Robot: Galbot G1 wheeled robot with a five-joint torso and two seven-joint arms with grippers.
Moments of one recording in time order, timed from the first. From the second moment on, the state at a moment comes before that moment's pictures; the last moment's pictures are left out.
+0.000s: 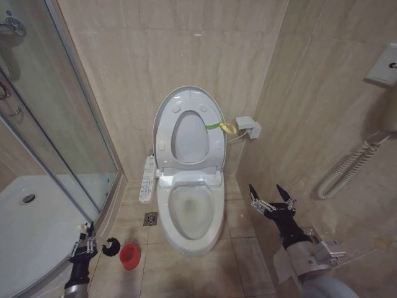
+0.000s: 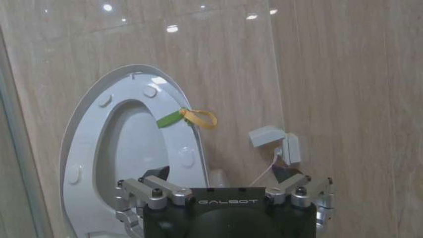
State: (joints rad) left arm 1.39 -1.15 -0.50 -1.37 -0.53 -0.82 -0.02; right arm -1.63 1.33 0.65 2.36 0.43 -0.11 0.04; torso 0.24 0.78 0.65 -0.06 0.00
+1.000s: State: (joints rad) left arm 1.04 -1.20 -0.28 -0.85 -0.49 -0.82 0.02; right arm -1.63 1.33 0.65 2.36 0.43 -0.11 0.04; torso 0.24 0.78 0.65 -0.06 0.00
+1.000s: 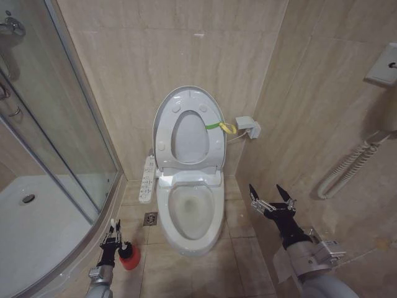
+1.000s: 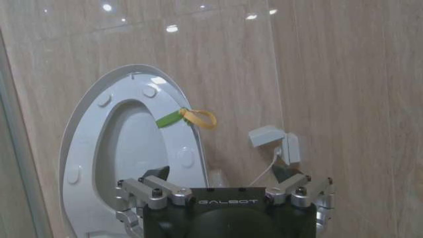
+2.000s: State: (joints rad) left arm 0.97 -1.24 -0.26 -0.61 -0.41 -0.82 0.10; right arm -1.63 1.33 0.65 2.36 0.43 -0.11 0.04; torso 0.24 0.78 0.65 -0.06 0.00
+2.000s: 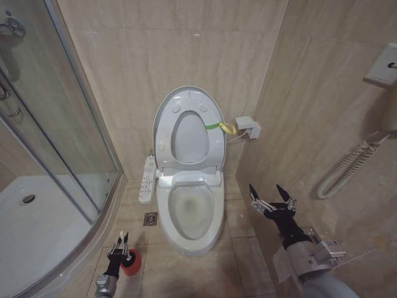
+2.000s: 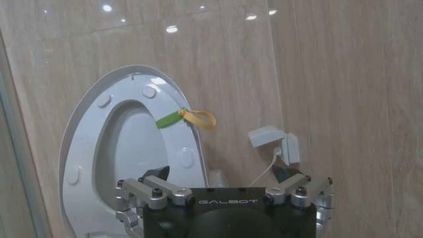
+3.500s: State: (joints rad) left arm 1.30 -1.23 -0.45 -1.09 -0.22 -0.79 -0.08; right arm -1.63 1.33 0.65 2.36 0.43 -0.11 0.04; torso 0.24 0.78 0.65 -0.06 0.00
